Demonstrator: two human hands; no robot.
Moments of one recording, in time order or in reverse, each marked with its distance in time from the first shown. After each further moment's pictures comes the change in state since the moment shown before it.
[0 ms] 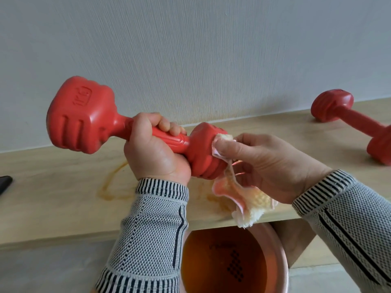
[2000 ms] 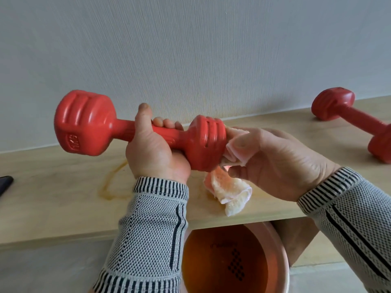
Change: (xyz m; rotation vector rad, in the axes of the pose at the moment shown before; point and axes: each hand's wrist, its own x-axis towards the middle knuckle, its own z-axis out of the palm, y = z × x) left_hand 0.006 0.001 0.000 -0.009 0.109 -0.137; right_hand 0.001 -0.003 -0.009 0.092 -0.258 -0.117
